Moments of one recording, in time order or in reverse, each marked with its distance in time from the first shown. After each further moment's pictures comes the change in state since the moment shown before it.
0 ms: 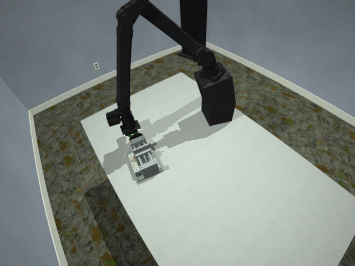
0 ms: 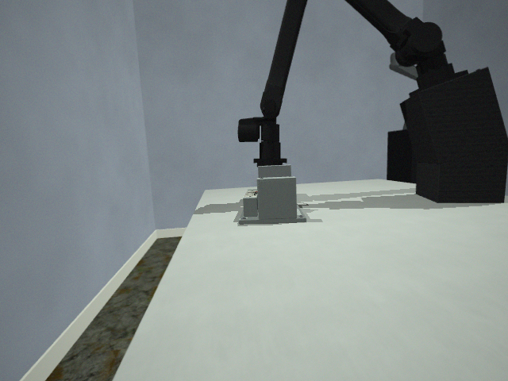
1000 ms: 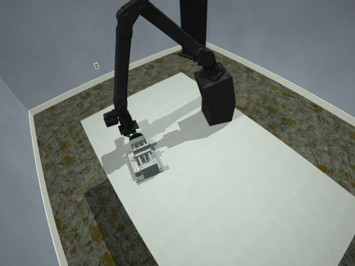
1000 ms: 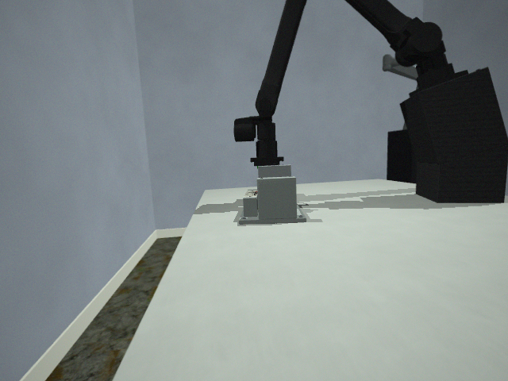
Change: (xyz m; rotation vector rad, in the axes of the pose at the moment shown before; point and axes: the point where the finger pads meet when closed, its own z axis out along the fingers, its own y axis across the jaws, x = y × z) arm 0.000 0.007 -0.004 0.032 0.001 0.000
